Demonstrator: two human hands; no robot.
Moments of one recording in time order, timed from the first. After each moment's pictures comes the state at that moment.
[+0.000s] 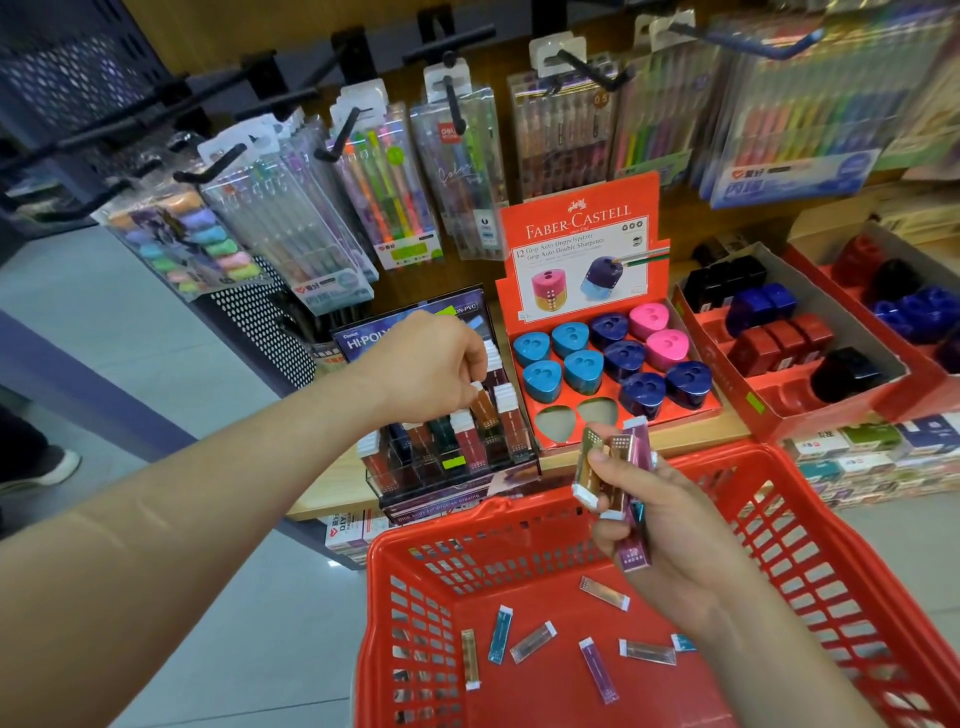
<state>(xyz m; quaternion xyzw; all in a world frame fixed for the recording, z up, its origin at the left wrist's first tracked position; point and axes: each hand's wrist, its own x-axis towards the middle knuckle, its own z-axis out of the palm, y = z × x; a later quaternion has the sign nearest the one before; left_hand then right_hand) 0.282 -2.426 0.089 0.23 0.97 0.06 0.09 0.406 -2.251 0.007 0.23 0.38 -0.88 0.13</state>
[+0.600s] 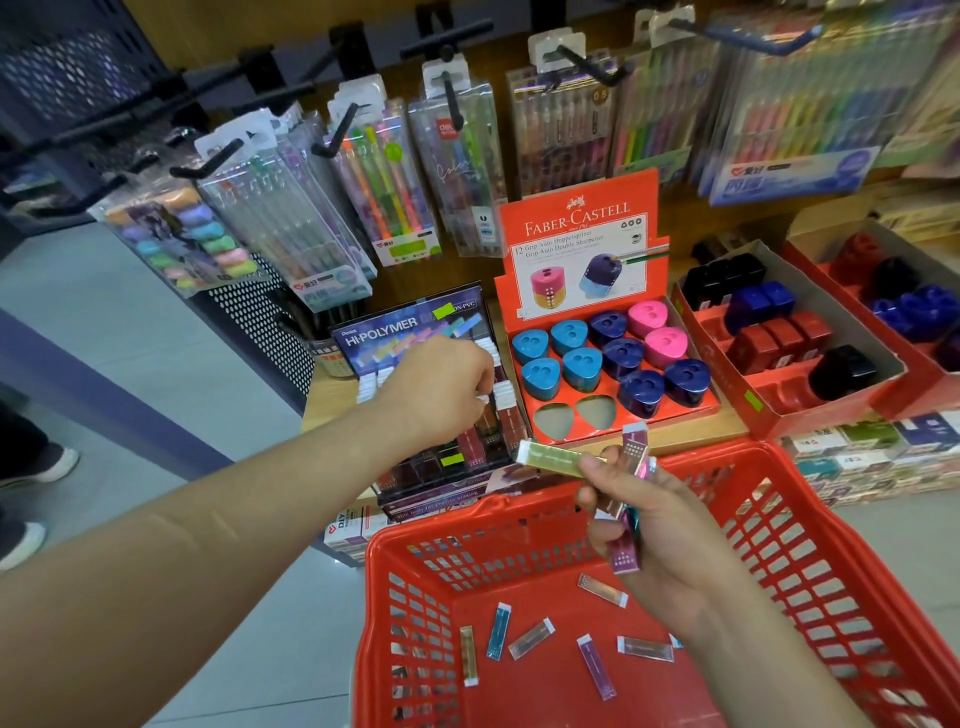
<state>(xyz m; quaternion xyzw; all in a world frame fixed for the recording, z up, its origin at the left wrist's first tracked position) 0.286 -2.416 0.055 0.22 0.97 0.00 0.04 0.410 -2.253 0.006 0.24 0.37 -0.89 0.13</state>
